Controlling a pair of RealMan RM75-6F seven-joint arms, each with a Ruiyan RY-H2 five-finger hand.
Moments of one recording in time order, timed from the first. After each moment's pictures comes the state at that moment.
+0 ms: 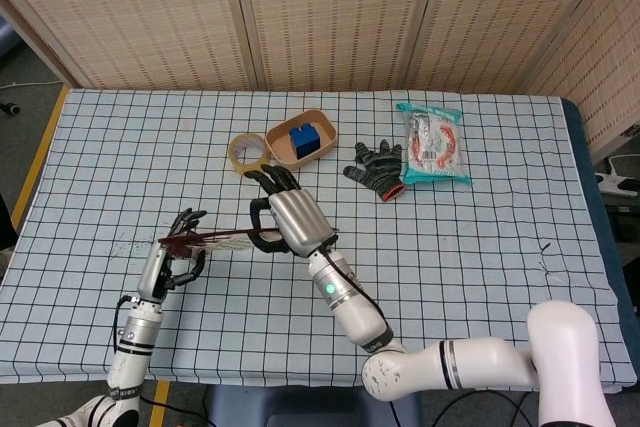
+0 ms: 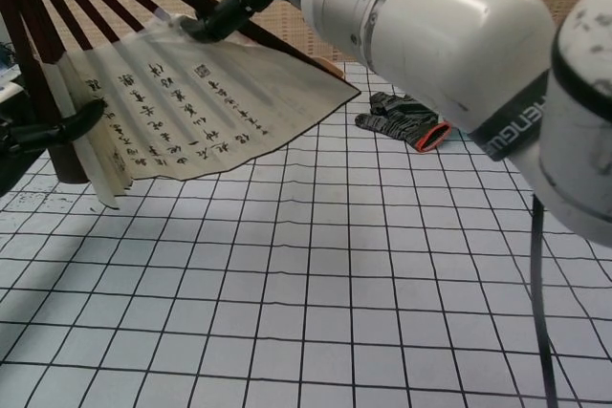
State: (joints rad) left arm -0.37 -1.68 -0.17 -1.32 1.46 1.35 -0.89; right arm 1.03 -1.76 0.49 -1.75 -0.81 1.16 -0.48
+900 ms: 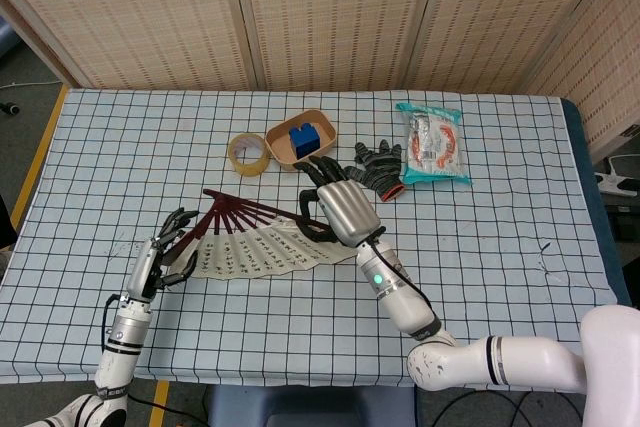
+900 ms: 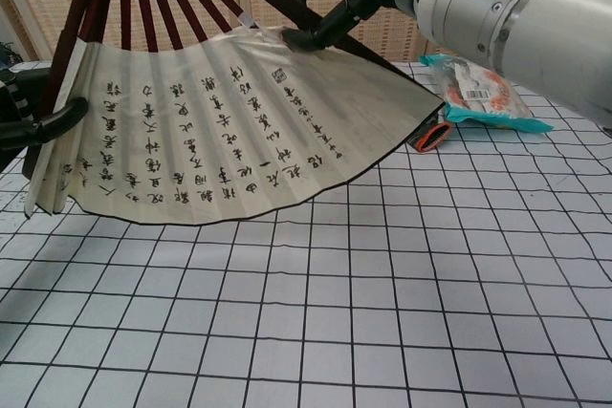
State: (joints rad) left arm -0.37 -1.64 -0.16 -1.29 1.49 1.36 -0.92; right arm 0.91 -1.57 0.37 -1.77 -0.91 1.13 -0.40
